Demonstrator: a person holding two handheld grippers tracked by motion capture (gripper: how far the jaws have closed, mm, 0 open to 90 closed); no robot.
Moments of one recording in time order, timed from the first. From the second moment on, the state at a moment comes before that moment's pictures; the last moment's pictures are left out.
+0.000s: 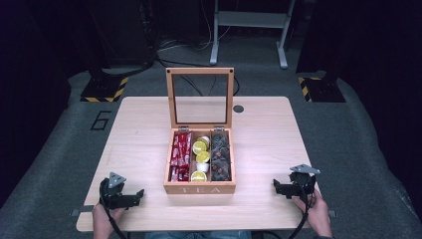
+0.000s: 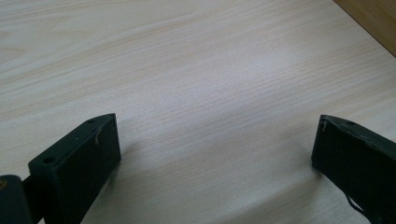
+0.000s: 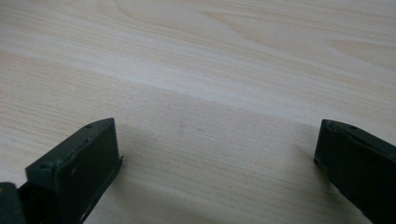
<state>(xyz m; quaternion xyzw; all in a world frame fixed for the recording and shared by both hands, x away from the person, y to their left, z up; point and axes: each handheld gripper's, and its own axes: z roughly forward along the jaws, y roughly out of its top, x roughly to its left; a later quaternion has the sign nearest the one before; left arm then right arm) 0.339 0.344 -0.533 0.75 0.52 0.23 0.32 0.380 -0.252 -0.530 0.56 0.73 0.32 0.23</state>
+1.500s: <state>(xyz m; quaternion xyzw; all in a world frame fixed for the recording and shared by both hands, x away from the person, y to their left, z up) 0.344 0.323 -0.485 0.76 0.50 0.22 0.36 0.396 -0.255 -0.529 0.53 0.76 0.32 0.22</state>
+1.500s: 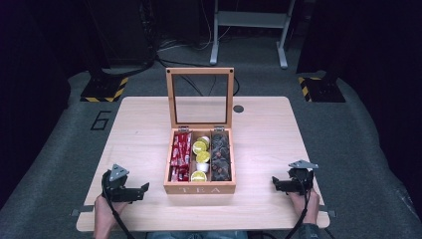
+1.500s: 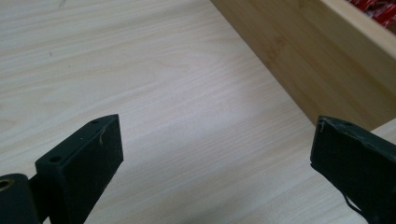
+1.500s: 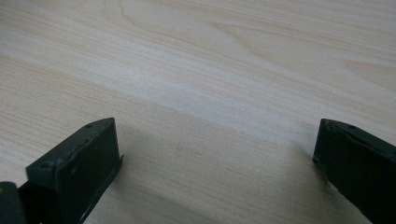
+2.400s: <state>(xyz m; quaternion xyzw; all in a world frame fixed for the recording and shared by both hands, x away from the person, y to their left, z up) 0.379 0.278 -0.437 0.78 0.44 0.21 0.38 0.396 -0.255 -0.529 0.53 0.76 0.32 0.22</state>
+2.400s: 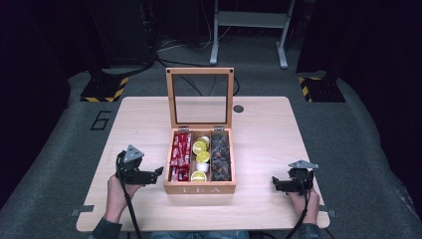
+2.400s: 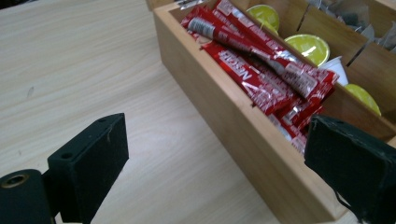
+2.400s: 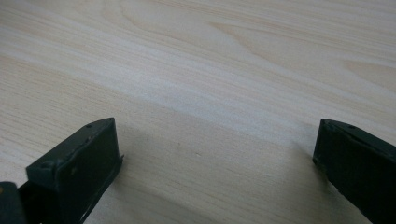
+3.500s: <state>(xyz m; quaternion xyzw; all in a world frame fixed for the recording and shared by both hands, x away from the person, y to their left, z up) 0.442 0.211 -0.433 0.83 0.40 0.15 0.36 0.396 -0.255 -0.529 0.53 0.75 0.32 0.22</state>
